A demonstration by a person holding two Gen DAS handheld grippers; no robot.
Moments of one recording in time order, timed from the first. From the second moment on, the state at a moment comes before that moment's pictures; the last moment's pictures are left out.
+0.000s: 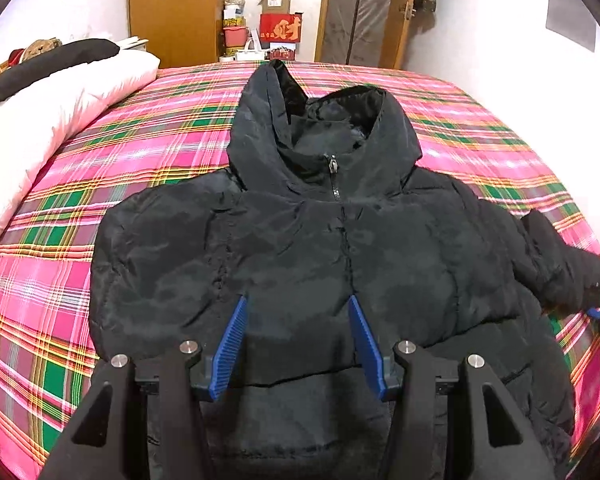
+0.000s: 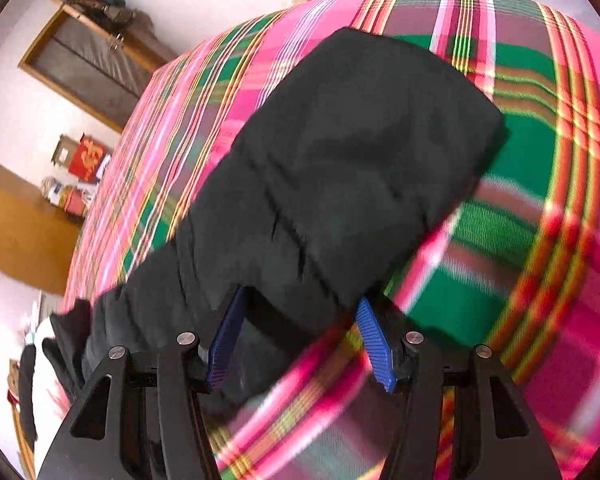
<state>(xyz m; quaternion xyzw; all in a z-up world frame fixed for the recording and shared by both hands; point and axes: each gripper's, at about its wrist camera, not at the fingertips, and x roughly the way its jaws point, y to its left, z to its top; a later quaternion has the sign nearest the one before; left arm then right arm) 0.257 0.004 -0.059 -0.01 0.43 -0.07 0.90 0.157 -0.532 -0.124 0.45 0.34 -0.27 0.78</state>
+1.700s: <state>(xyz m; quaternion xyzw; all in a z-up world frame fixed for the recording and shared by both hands) 0.255 0.109 -0.009 -0.16 0.37 -0.02 0.92 0.294 -0.108 -0.095 0.20 0.49 0.15 0.84</state>
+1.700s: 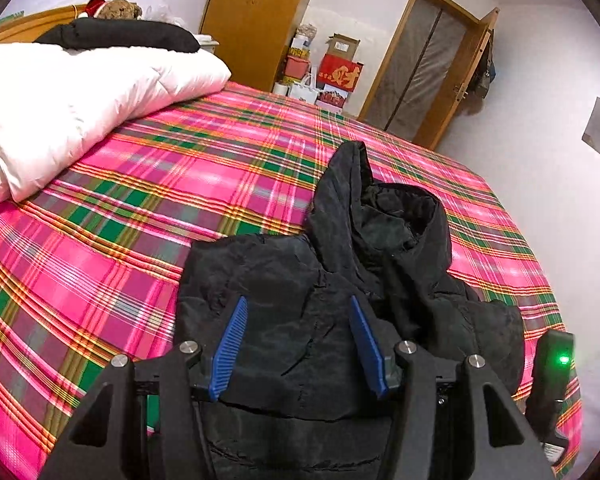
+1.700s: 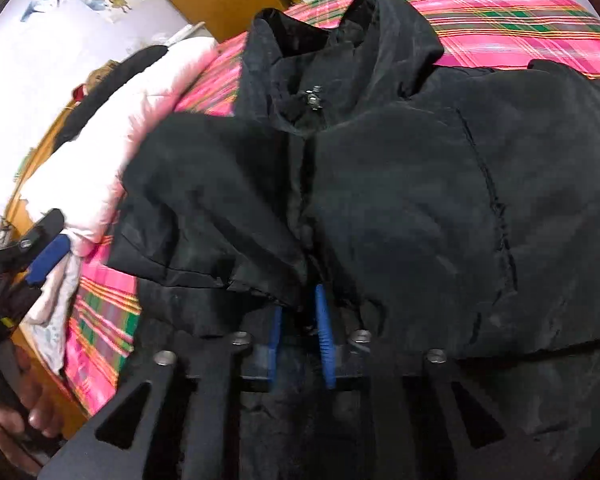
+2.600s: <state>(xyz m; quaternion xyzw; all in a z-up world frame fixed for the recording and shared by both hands) 0.296 0.041 -0.077 -0.11 0.45 -0.07 0.88 0.237 -0.269 -0.044 0.16 0.39 -0.01 0.91</state>
